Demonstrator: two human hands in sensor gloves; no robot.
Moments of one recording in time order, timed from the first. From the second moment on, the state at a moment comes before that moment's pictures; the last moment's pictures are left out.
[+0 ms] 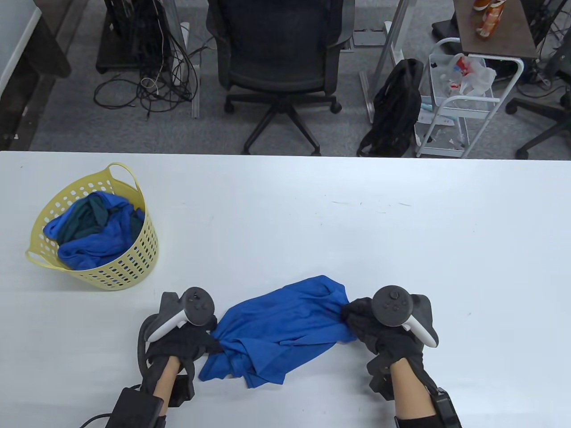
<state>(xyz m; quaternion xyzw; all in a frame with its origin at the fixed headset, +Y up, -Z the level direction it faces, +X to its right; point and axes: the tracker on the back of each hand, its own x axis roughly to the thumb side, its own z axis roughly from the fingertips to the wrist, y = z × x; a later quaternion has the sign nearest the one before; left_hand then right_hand) -0.204 -0.762 -0.197 -0.34 -0.04 0.12 0.93 0.186 -0.744 -0.210 0.07 0.21 0.94 0.25</state>
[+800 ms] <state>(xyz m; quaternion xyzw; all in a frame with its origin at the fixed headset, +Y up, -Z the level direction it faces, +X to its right) -0.183 -0.757 -0.188 -0.16 -0.04 0.13 0.98 0.232 -0.723 -0.204 -0.06 -0.05 0.95 0.30</state>
